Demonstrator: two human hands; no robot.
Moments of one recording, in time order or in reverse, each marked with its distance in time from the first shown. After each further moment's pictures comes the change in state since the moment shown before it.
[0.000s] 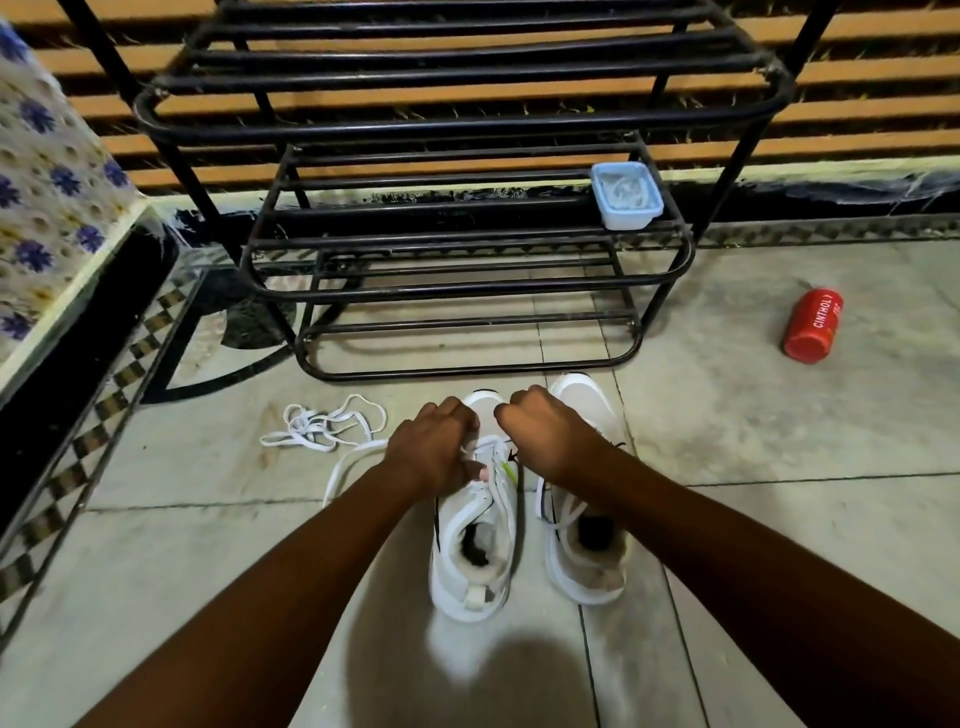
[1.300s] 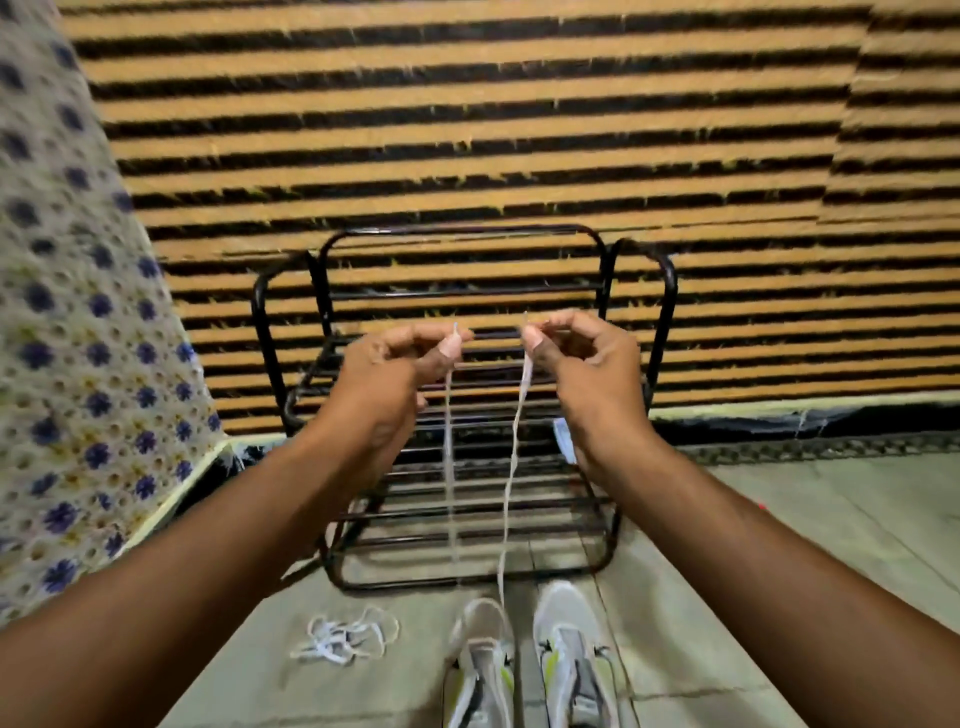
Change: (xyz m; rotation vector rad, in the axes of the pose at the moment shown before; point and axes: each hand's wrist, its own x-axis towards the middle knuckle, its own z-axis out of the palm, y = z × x) left_hand -0.136 0.132 -0.336 -1.296 0.627 0.230; right_hand -0.053 -0.077 -0.317 1.172 1.119 0.050
